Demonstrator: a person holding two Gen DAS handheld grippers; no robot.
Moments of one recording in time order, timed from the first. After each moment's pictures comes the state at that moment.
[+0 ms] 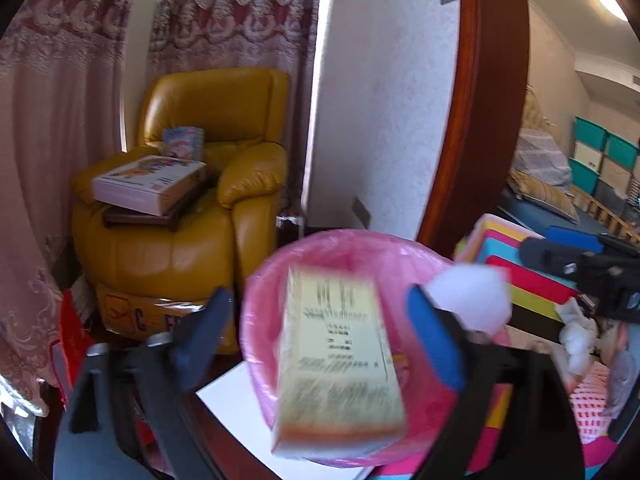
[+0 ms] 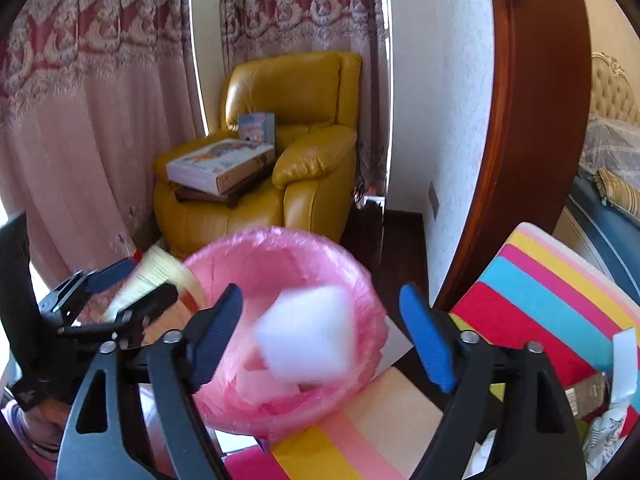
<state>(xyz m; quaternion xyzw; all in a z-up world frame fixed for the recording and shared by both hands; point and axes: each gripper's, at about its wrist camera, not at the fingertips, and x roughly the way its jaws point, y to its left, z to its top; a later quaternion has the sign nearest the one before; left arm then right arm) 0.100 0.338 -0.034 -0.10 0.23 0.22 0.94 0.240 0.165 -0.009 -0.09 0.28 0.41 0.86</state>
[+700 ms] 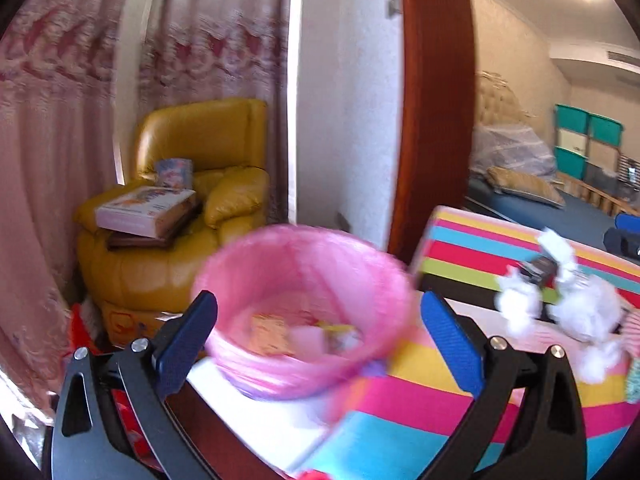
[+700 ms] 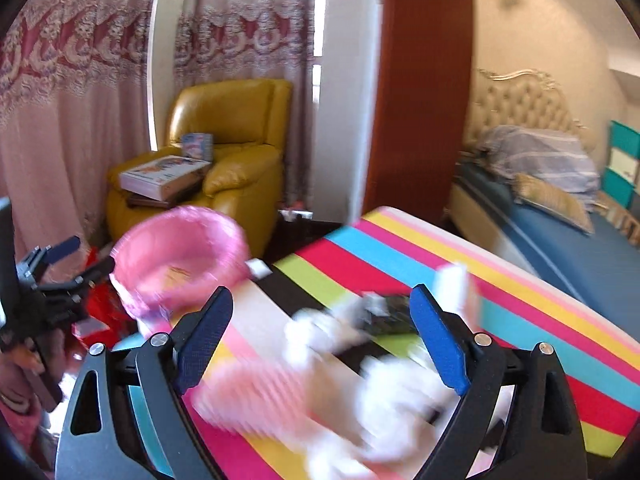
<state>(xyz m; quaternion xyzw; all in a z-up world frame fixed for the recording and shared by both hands) 0.061 0.216 -0.020 -0.05 0.21 0.18 0.96 0.184 -0.056 0.005 -0.11 0.23 0.30 0.92</state>
